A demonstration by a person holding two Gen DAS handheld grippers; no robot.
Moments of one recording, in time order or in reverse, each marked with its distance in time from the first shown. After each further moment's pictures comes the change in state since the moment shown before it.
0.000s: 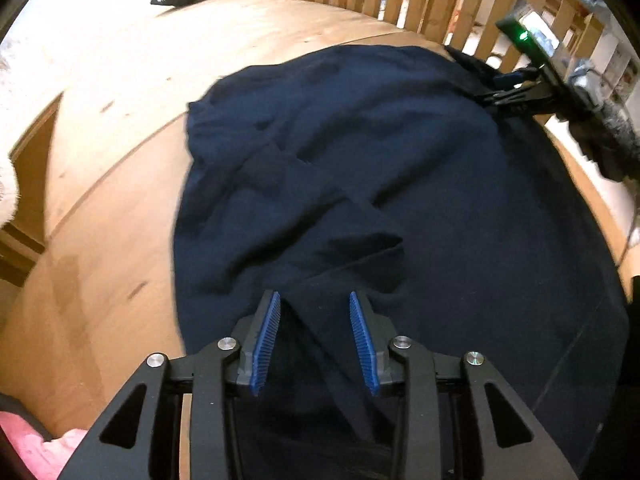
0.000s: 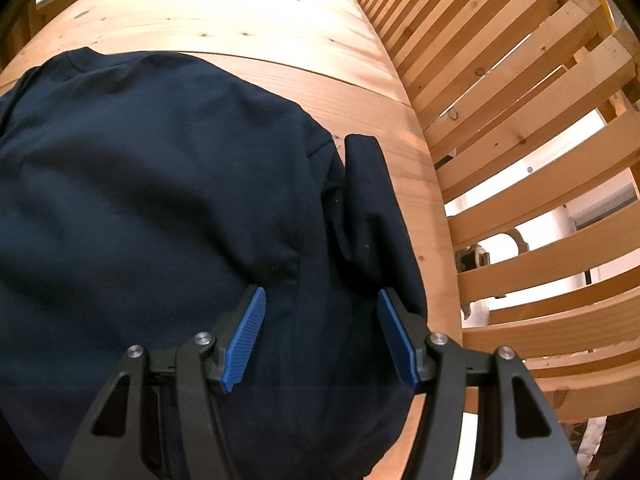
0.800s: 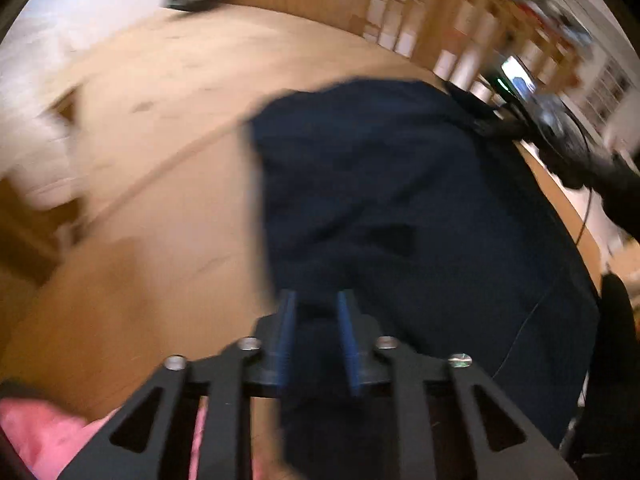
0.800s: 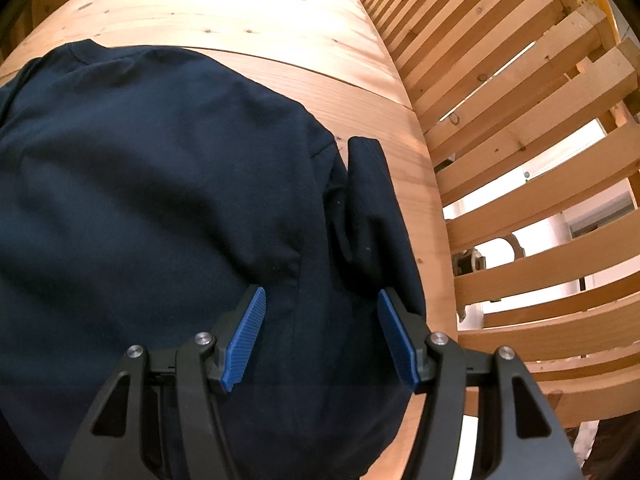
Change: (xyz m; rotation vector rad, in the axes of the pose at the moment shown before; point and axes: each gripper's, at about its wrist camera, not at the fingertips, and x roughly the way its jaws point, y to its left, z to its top) left arm -0.056 0.028 -0.023 0.001 -0.007 -0.073; right arm 0.002 0.005 0.003 -0.022 0.002 -0.018
